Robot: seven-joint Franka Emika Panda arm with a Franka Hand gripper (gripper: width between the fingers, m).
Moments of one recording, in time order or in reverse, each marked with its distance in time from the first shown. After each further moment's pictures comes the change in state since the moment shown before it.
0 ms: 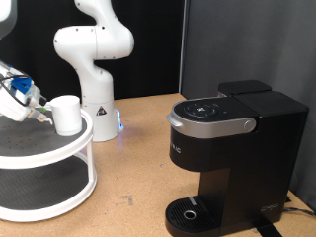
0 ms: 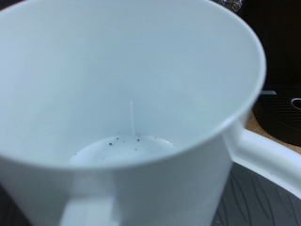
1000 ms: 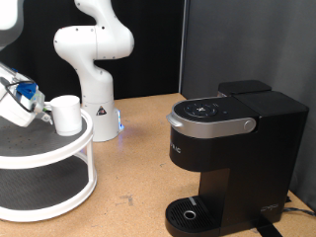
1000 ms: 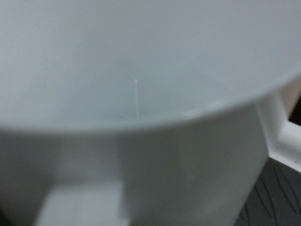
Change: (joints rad) arm 0.000 0.000 0.008 -0.045 0.007 0.056 -0.002
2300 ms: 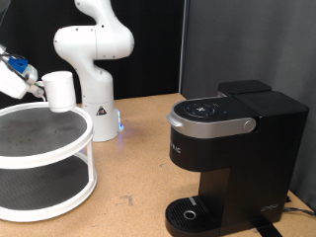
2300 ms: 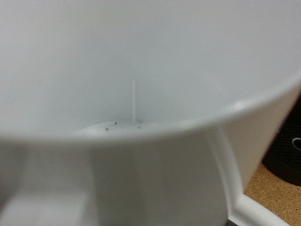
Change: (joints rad) arm -0.014 -0.105 0.000 0.089 -0.067 -0.163 0.006
